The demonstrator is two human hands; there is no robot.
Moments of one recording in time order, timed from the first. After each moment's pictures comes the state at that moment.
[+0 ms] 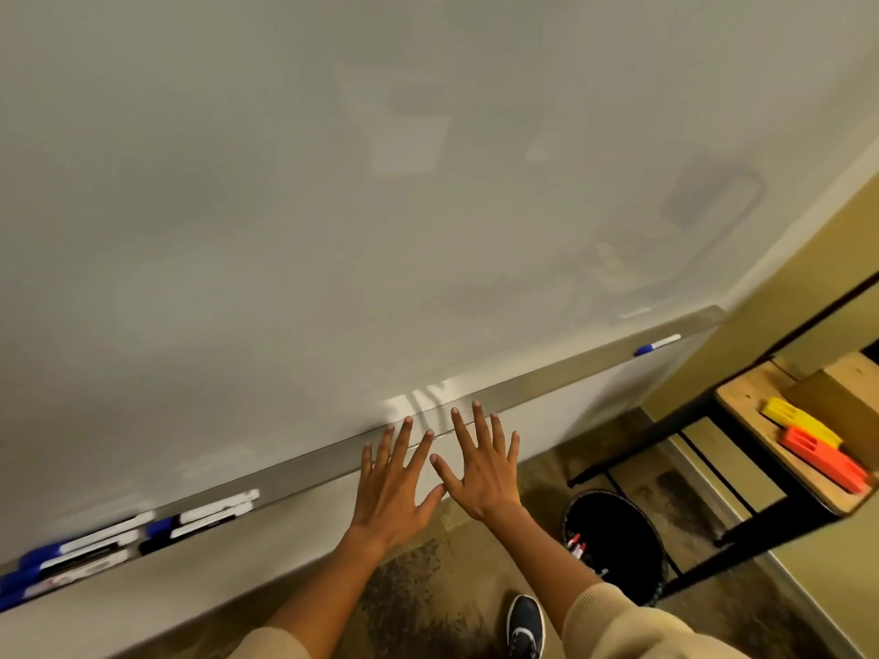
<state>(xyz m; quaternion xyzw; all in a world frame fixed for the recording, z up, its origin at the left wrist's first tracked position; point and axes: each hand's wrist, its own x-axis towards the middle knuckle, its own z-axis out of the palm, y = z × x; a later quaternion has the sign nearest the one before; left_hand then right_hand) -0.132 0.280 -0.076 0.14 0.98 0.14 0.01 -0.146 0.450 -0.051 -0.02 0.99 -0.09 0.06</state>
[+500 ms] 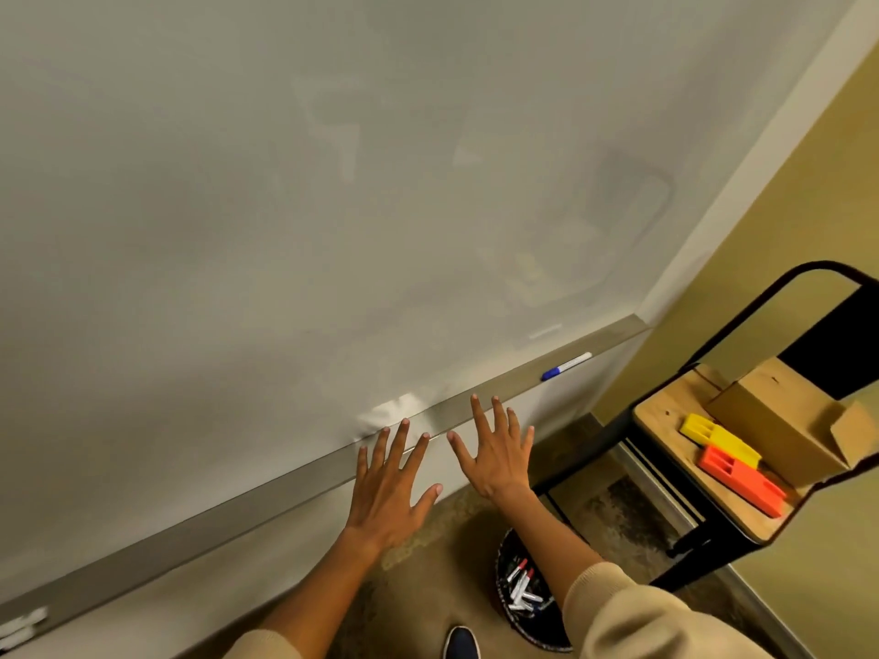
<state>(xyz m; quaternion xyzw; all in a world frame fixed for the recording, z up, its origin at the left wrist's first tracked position) -0.229 0.494 -0.063 0.17 0.98 0.13 0.06 -0.247 0.684 -0.033 0.11 0.99 -0.11 0.07</state>
